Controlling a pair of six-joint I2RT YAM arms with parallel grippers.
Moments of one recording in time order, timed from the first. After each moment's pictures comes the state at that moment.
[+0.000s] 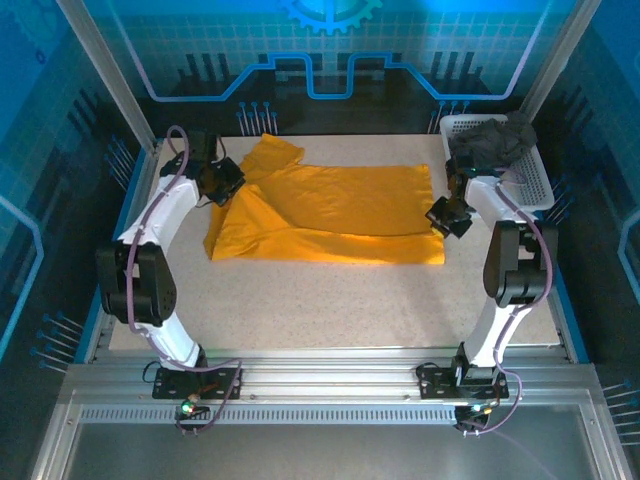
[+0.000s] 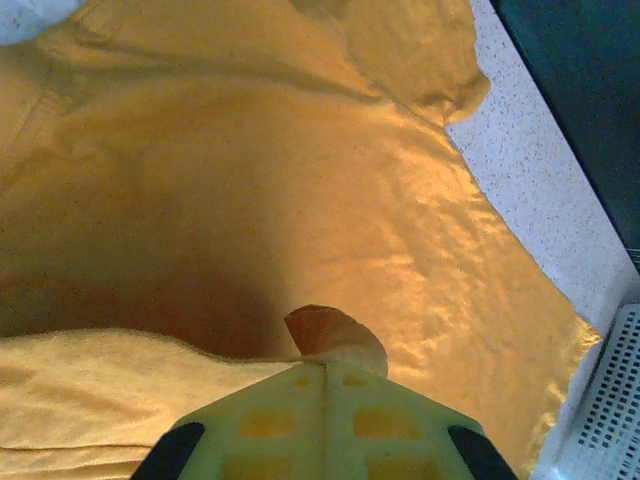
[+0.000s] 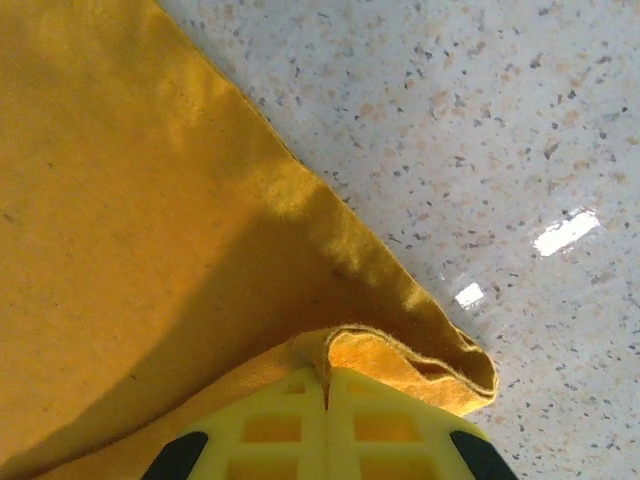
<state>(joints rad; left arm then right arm) -0.02 1.73 1.46 -0.66 0.20 -0.89 -0.02 1.86 1.42 -0.99 -0.06 0.78</state>
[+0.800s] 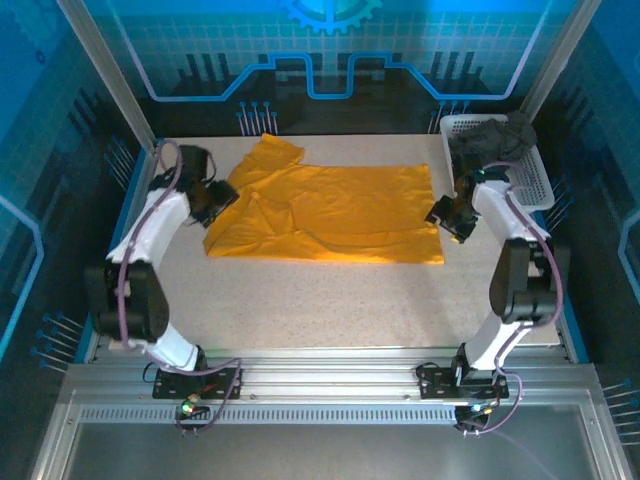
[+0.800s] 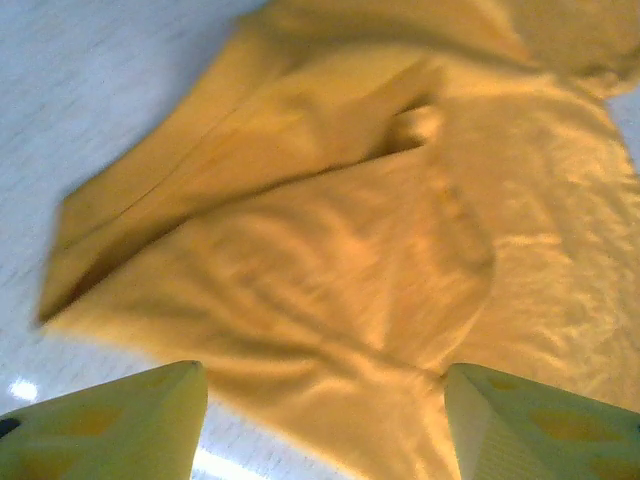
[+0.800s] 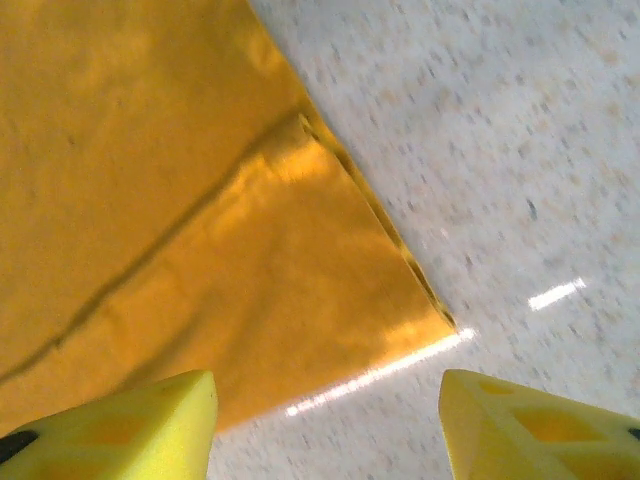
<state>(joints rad) 0.05 1.53 1.24 -0.78 0.09 -0.81 -0.02 1.67 1.31 -1.00 -0.08 0.63</state>
